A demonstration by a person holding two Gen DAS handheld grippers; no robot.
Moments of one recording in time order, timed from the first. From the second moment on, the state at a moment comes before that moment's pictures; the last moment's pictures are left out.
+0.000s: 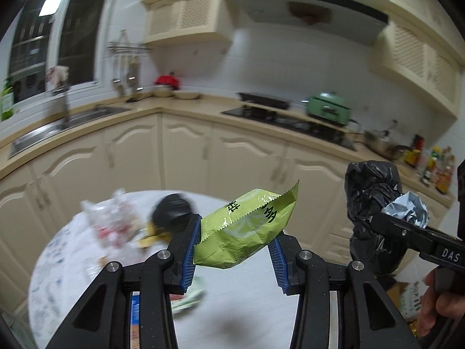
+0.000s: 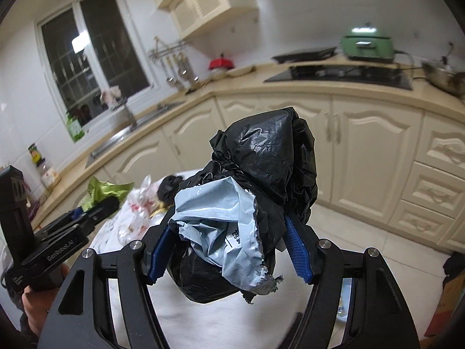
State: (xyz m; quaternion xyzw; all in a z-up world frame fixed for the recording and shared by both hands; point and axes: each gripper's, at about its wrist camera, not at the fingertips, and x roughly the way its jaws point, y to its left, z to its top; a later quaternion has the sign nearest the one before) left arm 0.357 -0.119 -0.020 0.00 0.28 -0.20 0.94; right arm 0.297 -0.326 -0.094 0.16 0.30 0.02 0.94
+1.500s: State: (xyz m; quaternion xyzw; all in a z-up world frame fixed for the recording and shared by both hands) left arm 0.646 -0.565 -0.309 0.17 0.56 -0.33 0.75; right arm 0.237 -0.635 -0.408 0.41 0.44 -0.19 0.78
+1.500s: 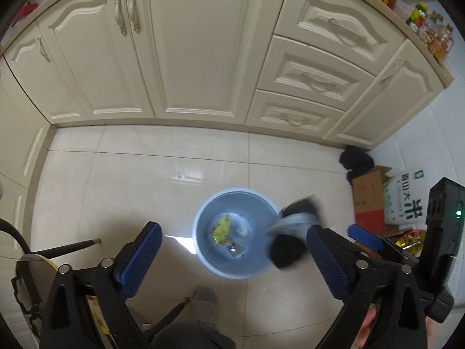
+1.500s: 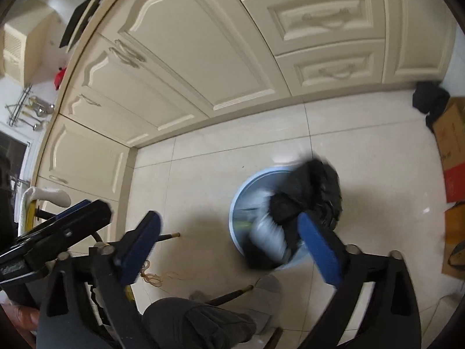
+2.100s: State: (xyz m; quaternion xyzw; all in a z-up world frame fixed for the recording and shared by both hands) left arm 0.613 -0.473 -0.205 0.12 0.47 -0.32 0.81; right arm 0.228 -0.587 -0.328 0.38 0.40 -0.21 0.81
